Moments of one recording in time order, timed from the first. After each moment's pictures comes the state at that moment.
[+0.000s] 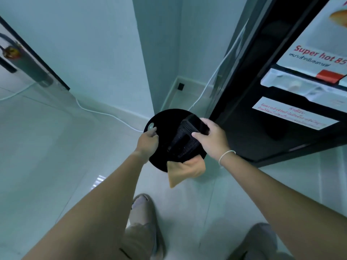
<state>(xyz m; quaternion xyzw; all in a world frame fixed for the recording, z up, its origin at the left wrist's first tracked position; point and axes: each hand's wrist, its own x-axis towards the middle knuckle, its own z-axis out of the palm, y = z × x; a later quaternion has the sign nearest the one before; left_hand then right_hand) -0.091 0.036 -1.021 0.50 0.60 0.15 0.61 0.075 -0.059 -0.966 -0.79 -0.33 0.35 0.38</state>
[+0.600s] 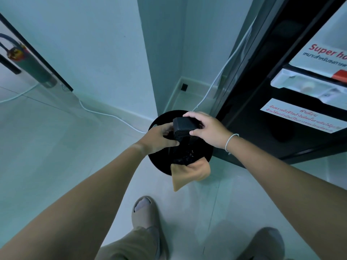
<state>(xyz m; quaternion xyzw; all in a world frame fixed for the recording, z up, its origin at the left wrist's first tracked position) -0.086 0.053 -0.991 0.72 0.39 0.06 0.58 0.087 -0.024 -0.957 -0.68 -0.52 0.42 0.30</state>
